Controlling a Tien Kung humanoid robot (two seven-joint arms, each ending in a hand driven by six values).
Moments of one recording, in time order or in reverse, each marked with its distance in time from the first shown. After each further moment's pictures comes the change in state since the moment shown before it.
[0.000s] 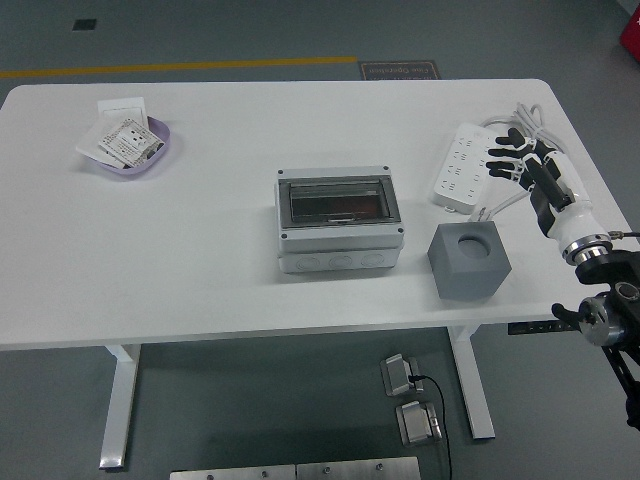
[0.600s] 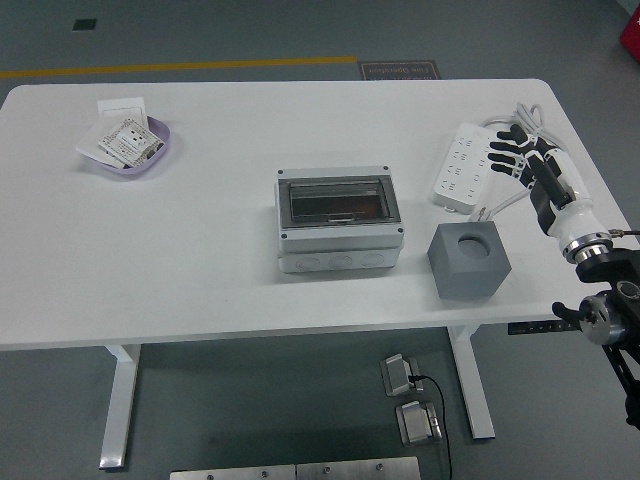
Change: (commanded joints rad) left arm 0.052 -0.015 0.004 0.009 0.002 -0.001 0.004; right arm 0.001 0.005 0.007 0.003 -0.002 0.011 0.002
